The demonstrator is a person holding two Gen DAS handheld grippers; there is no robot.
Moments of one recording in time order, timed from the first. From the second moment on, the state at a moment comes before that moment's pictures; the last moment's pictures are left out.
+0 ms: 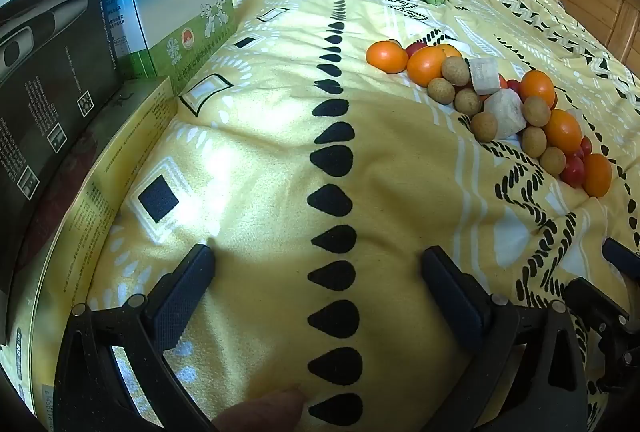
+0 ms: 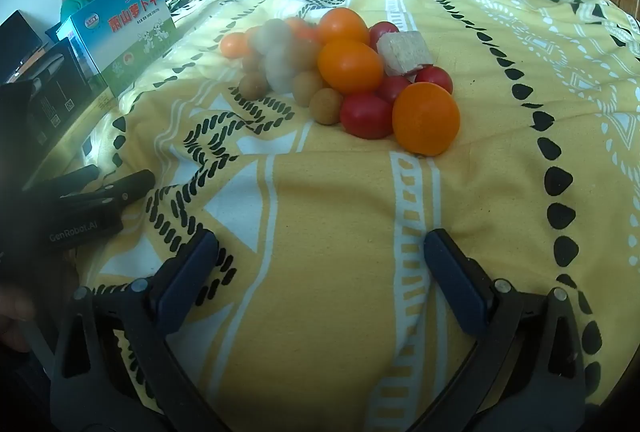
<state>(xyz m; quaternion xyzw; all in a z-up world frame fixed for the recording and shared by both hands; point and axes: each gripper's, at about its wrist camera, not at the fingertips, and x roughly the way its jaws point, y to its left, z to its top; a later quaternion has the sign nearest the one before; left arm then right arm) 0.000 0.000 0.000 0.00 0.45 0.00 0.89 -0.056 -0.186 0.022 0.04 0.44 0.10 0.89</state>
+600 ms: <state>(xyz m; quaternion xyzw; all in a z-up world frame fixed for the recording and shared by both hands) 0.000 0.000 0.000 0.00 0.45 0.00 0.89 -0.056 -0.187 0.022 0.04 0.44 0.11 0.89</state>
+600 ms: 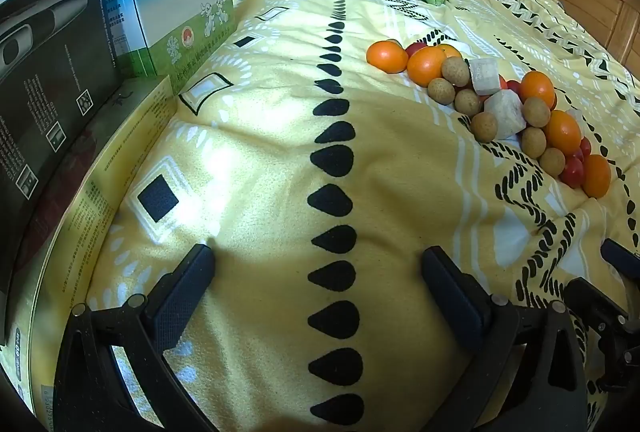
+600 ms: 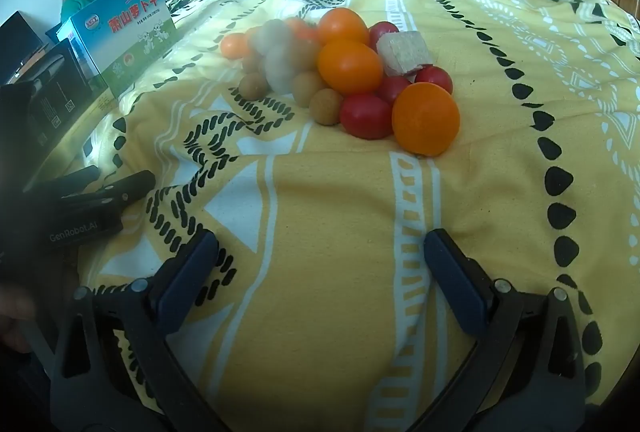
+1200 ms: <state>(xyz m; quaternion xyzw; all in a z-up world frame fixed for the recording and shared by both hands) 0.000 0.000 0.000 0.00 0.45 -0.01 0.89 -0.056 -0.187 0.022 0.04 0.44 0.11 0.89</state>
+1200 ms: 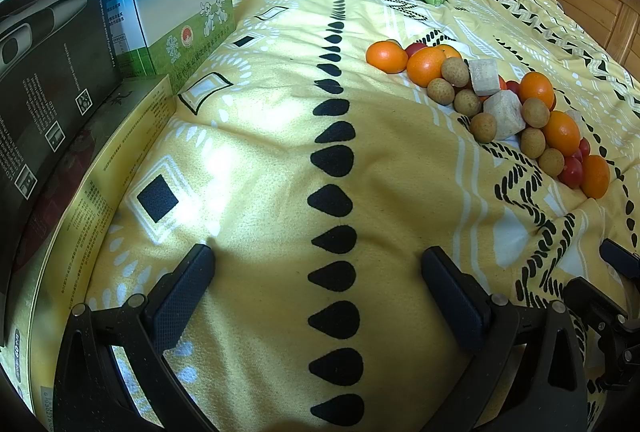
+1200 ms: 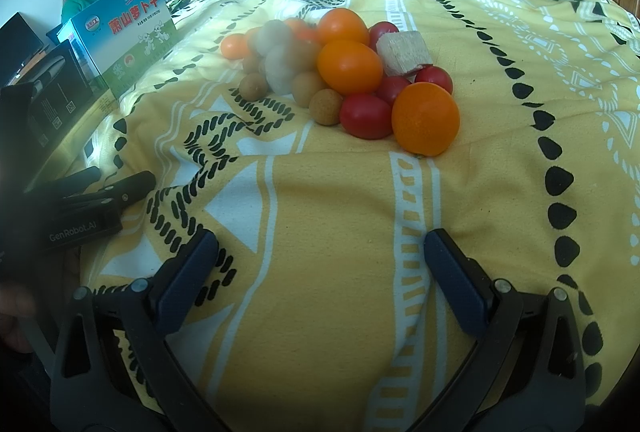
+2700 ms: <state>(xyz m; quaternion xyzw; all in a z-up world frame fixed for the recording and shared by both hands) 0.000 0.000 0.000 0.00 0.45 -0.01 0.89 -0.051 -0.167 0.018 -0.02 0.47 0.05 0.88</state>
